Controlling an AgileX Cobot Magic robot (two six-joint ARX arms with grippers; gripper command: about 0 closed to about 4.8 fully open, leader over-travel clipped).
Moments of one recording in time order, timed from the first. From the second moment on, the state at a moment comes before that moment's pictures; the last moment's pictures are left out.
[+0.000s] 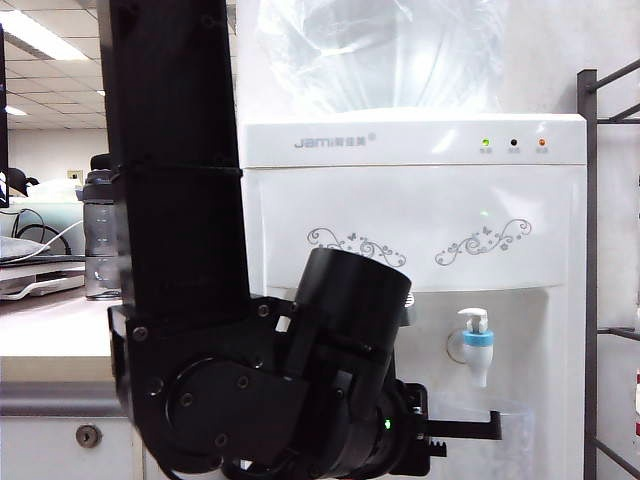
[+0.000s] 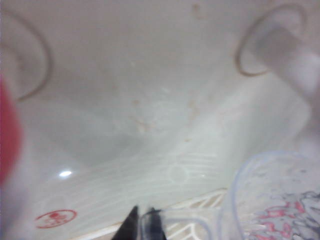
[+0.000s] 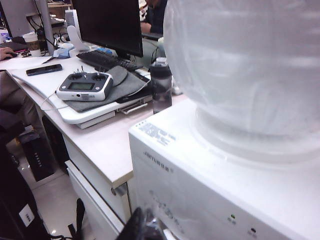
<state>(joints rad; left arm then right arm) -0.97 2.41 0.96 1.07 -0.49 -0.30 0.09 0.53 0.72 -0.28 -0.73 -0.01</state>
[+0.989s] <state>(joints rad) -0.98 2.43 1.04 1.07 -0.55 -0.31 0.09 0.62 0.72 -0.49 -0.54 -0.06</state>
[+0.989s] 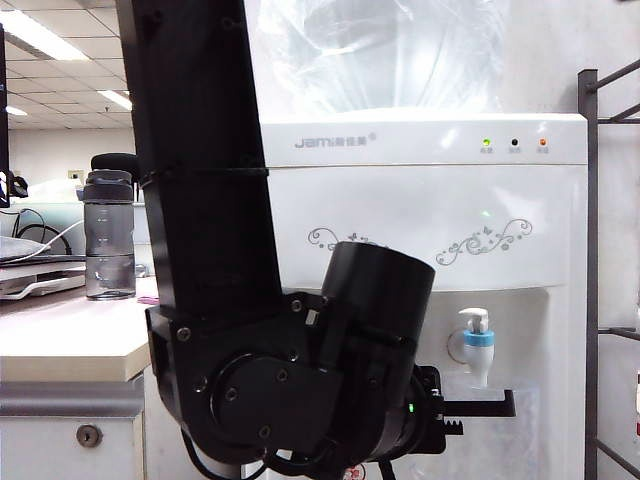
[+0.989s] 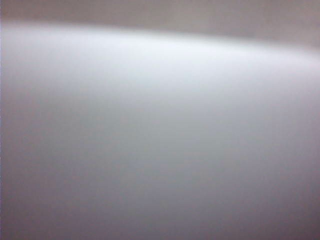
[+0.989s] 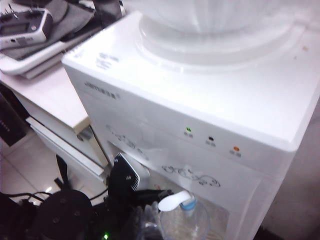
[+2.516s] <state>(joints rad) -0.98 2.44 1.04 1.07 -0.55 -0.31 0.16 1.01 0.37 0.16 -0.68 -0.21</state>
